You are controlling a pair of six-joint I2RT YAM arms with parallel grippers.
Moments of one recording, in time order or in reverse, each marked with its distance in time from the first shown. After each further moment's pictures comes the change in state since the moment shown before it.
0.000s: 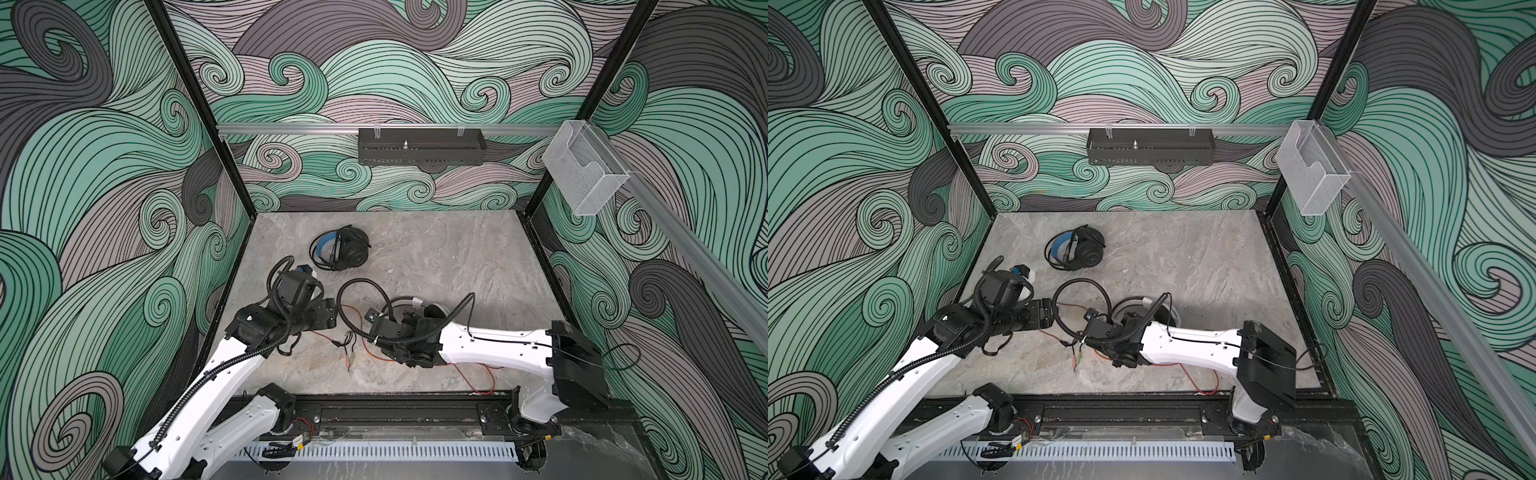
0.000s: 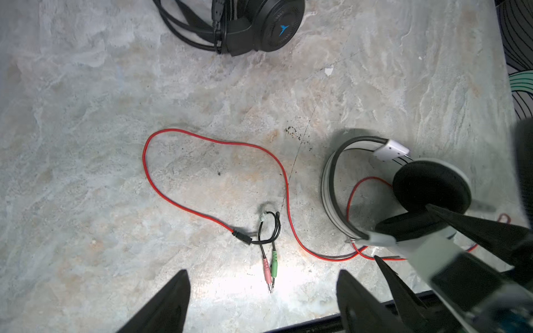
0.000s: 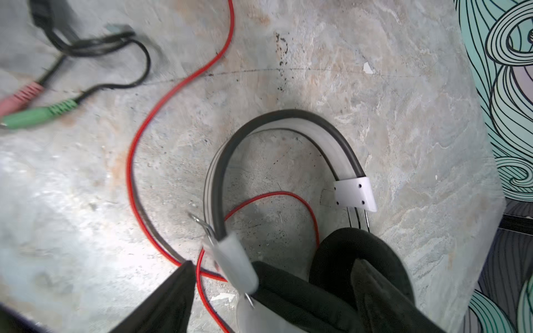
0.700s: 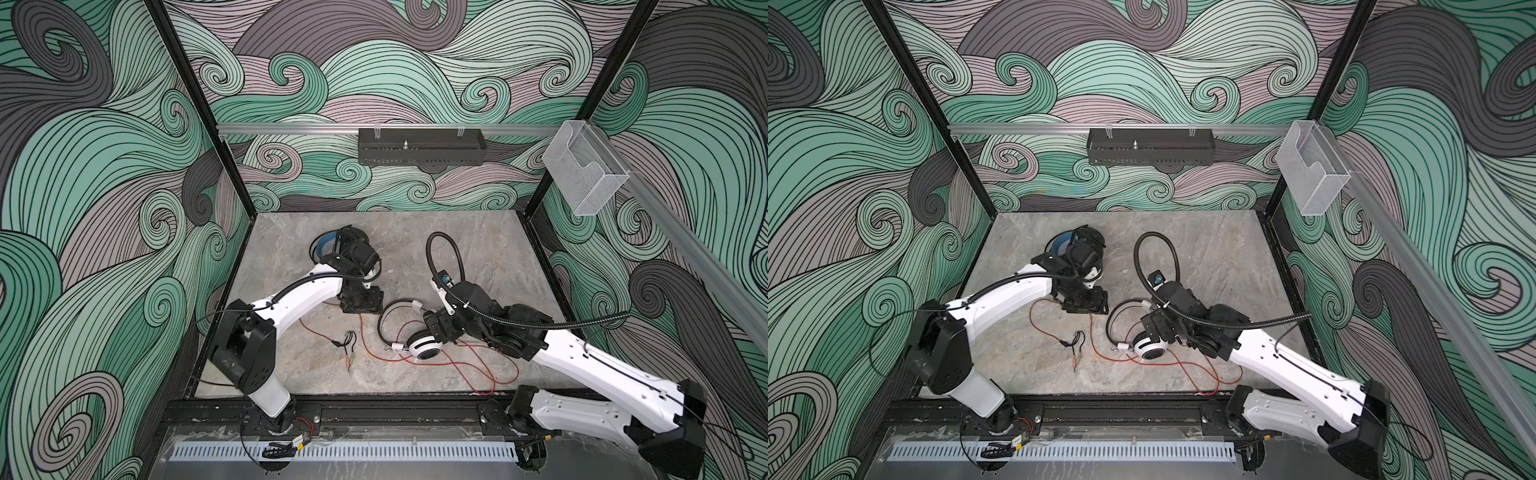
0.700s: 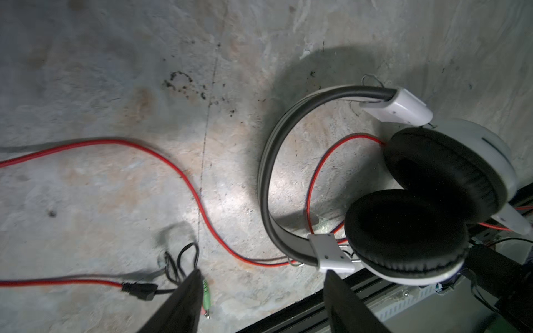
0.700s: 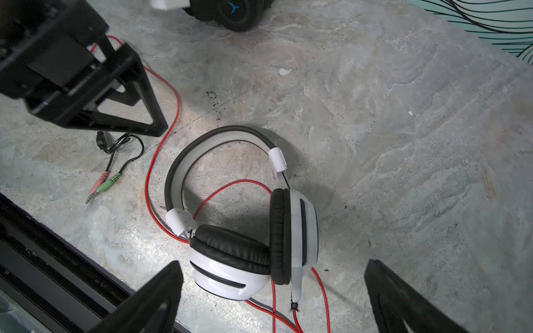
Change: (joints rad) left arm -0.159 0.794 0.316 0.074 0.250 0.078; right arm -0.324 -0.543 -0.152 -0.095 -0.229 0.114
